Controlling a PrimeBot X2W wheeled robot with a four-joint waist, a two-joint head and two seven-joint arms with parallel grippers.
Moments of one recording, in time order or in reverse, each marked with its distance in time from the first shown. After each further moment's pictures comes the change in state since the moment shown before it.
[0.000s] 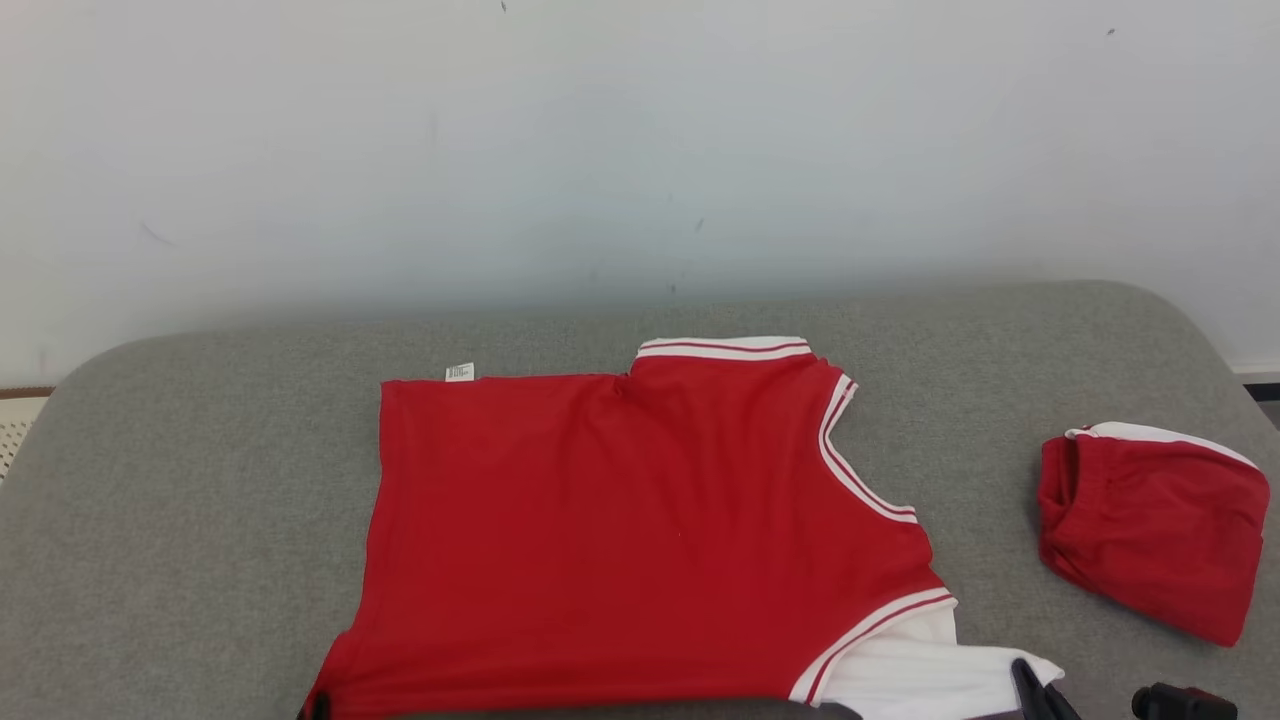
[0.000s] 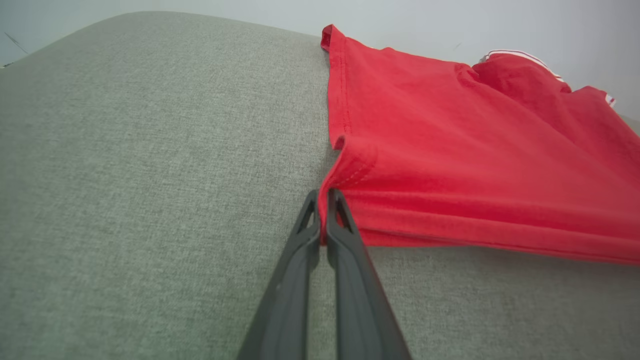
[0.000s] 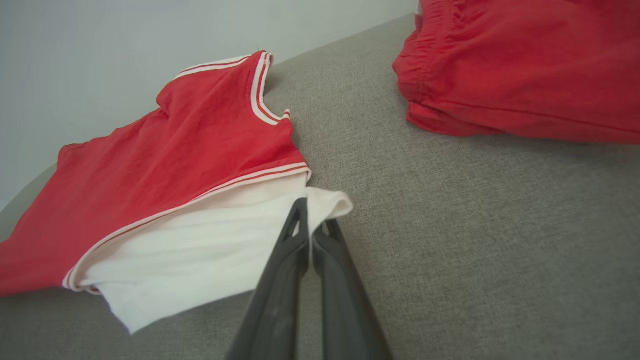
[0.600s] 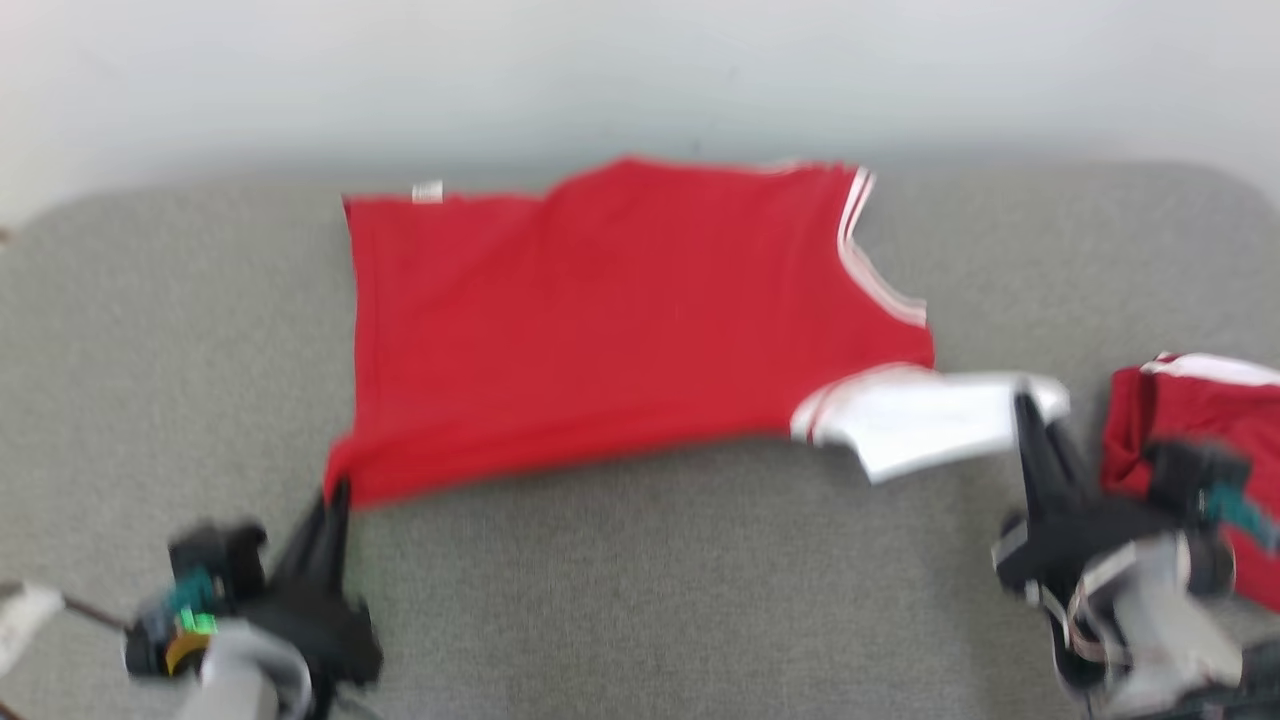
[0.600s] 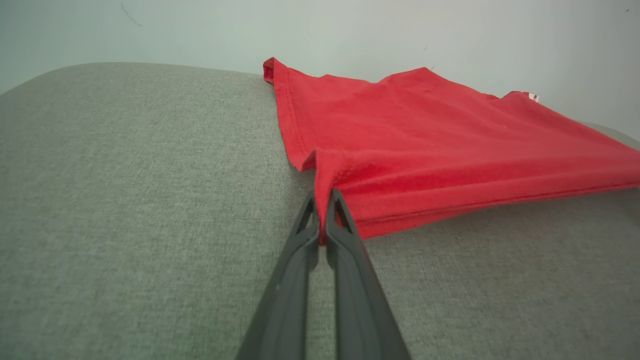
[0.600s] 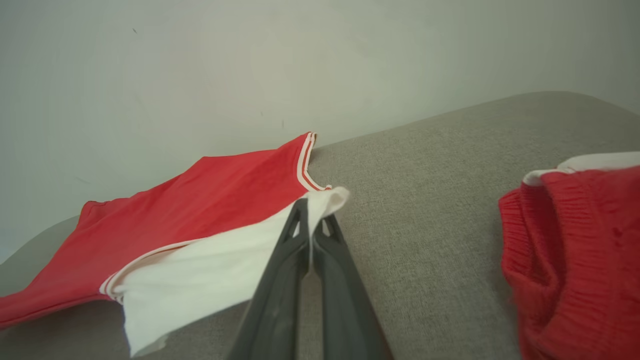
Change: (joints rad) left arm -0.302 0.067 -0.183 -0.005 -0.083 -0.011 0.000; right arm -0.402 0.050 -0.076 0.062 -0.096 0.000 -0.005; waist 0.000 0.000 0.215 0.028
